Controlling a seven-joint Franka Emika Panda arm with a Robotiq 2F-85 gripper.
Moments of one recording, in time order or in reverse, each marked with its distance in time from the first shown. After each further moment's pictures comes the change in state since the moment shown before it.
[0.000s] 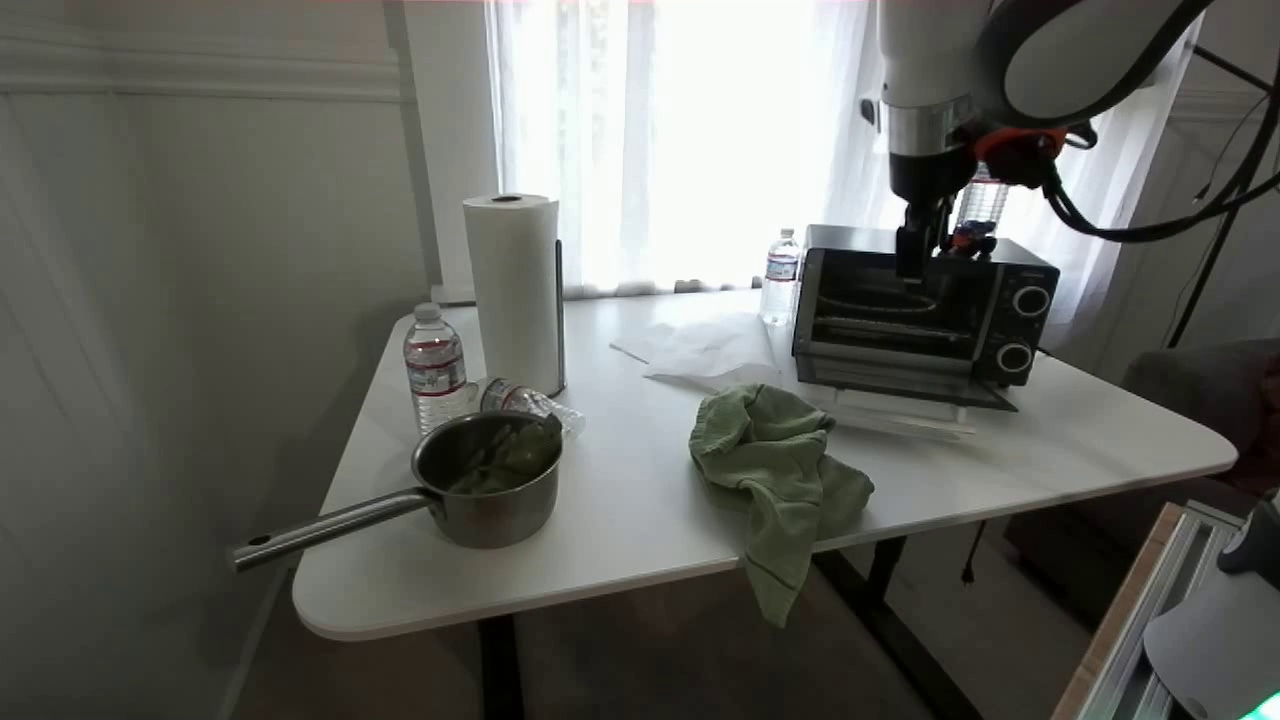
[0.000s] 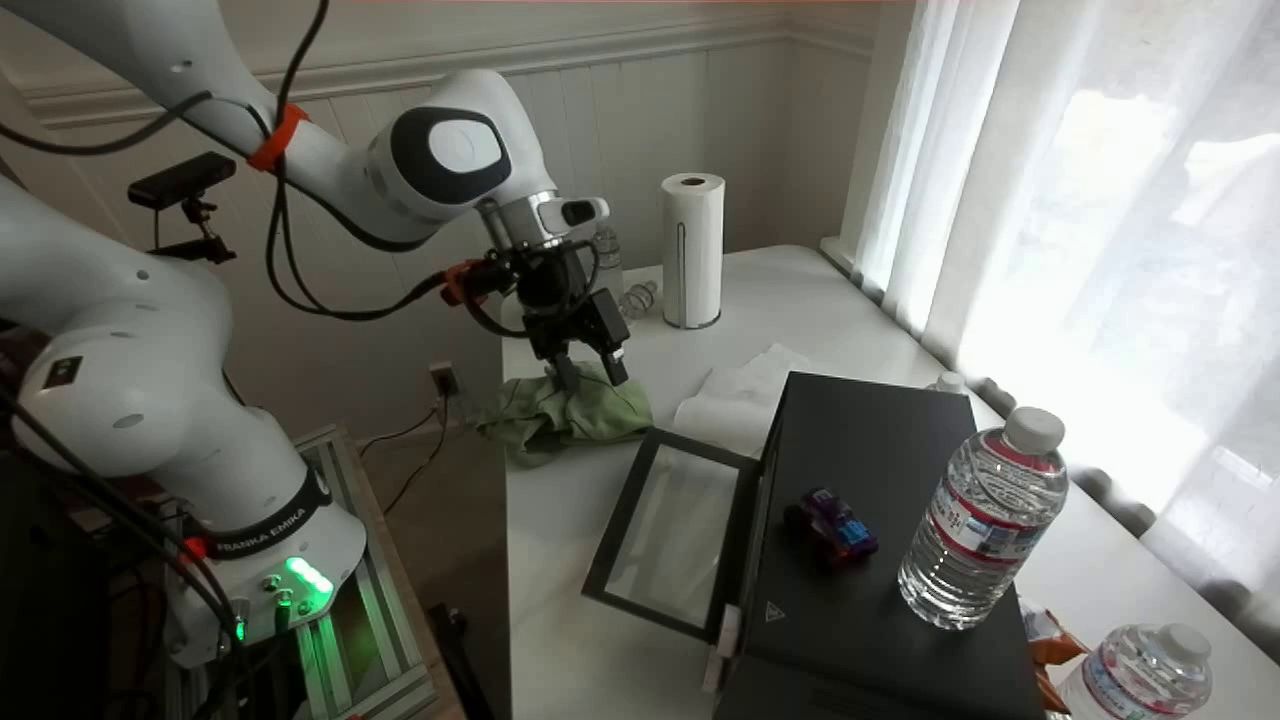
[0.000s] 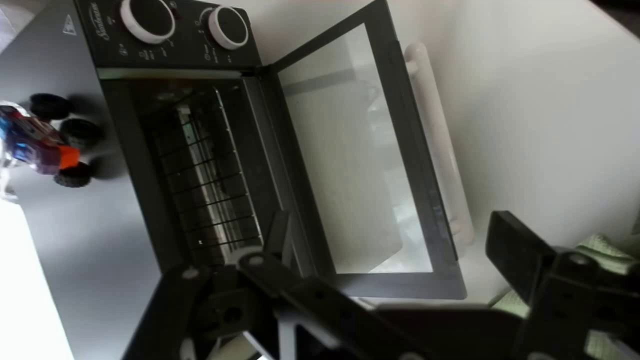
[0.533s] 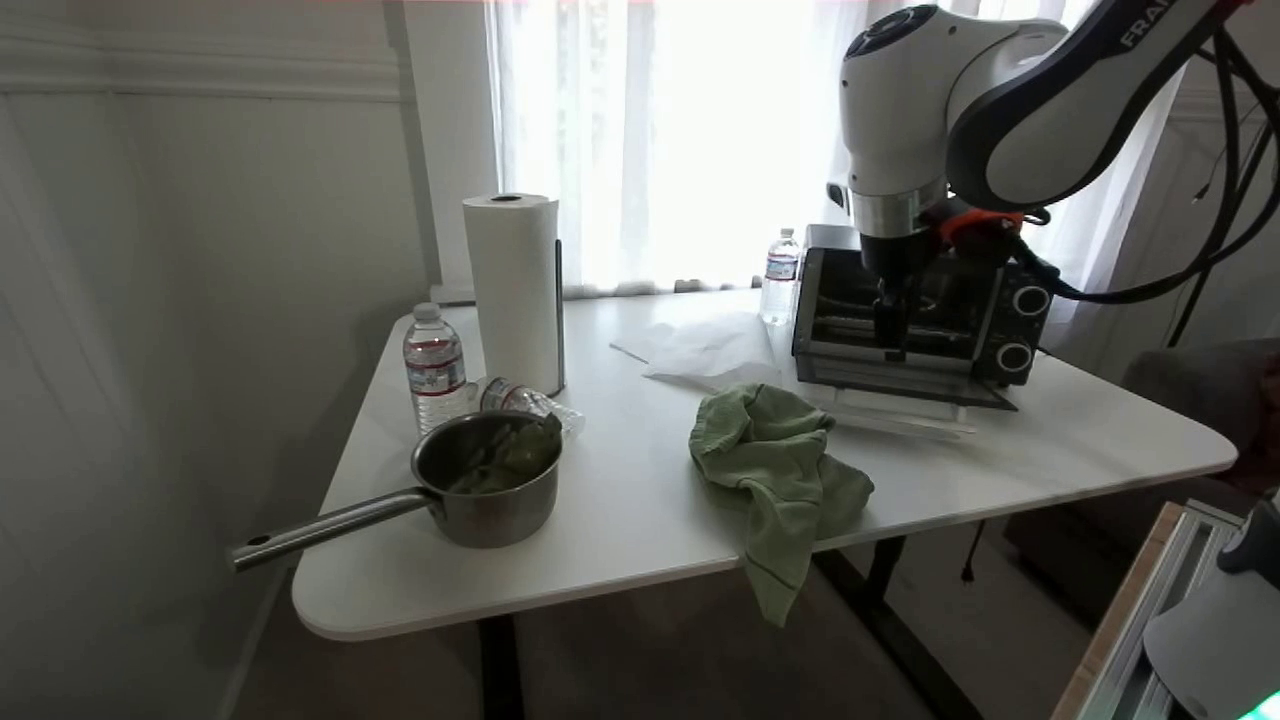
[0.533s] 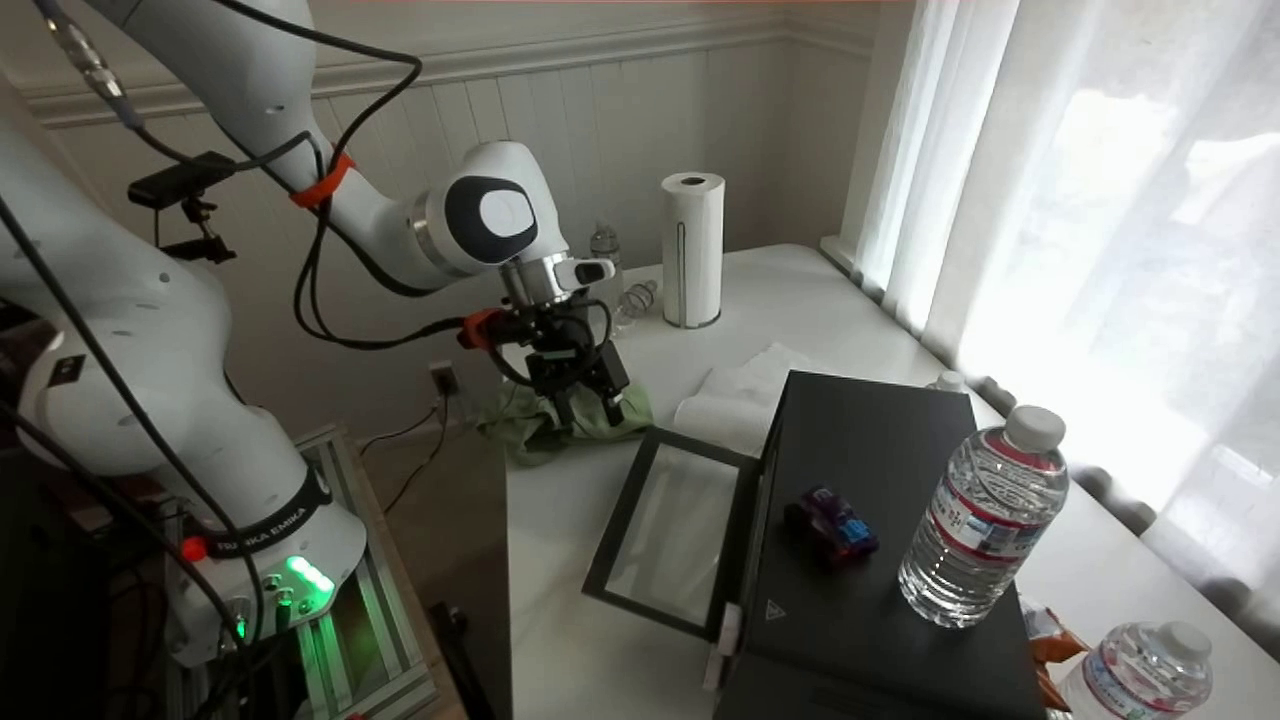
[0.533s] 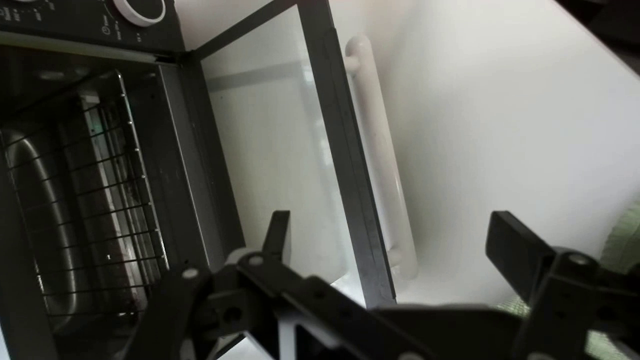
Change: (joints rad) arm 0.019 0.215 -0.016 0.002 -0.090 0.117 0.091
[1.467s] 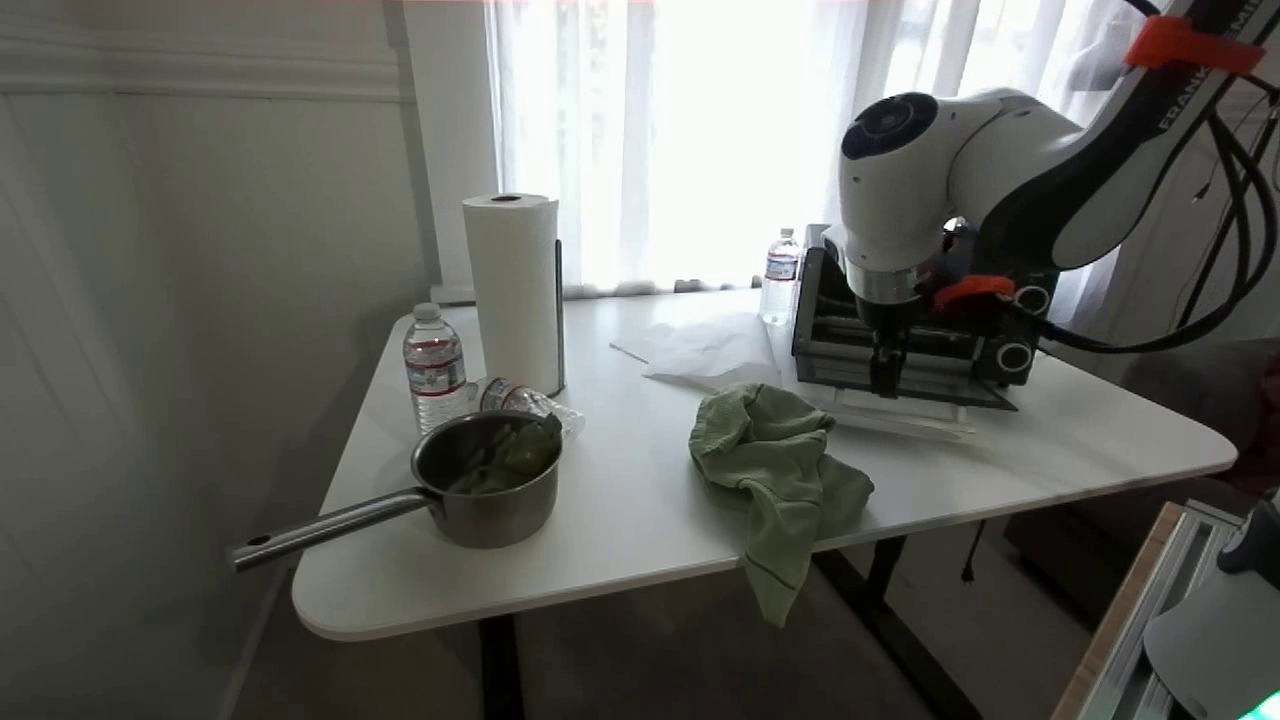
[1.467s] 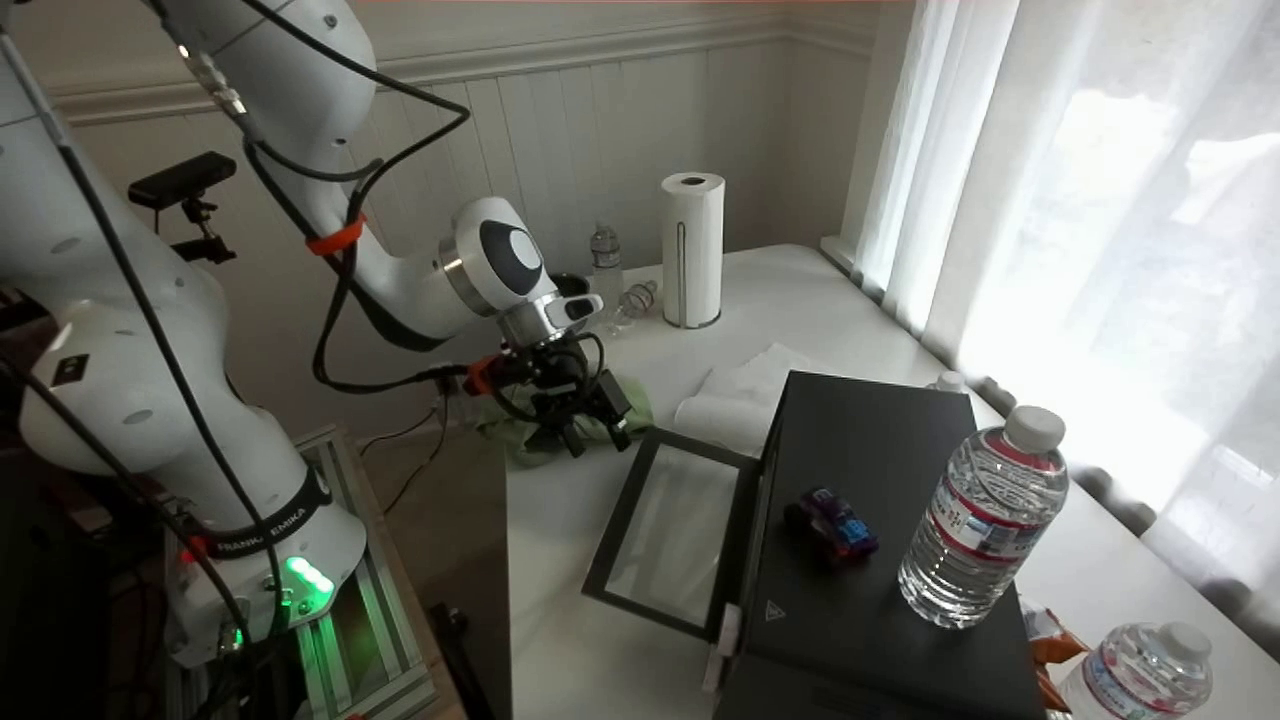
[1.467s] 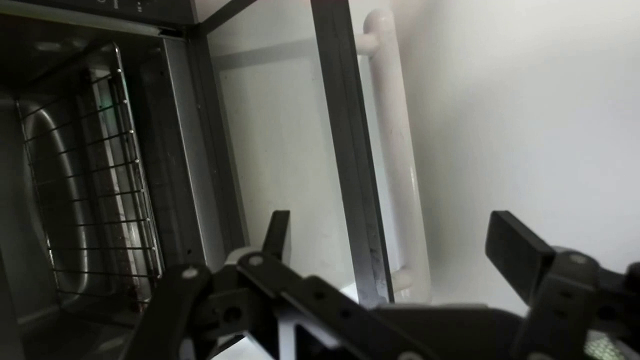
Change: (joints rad) arm 0.021 0.166 -0.041 0.003 -0.470 0.078 0.421
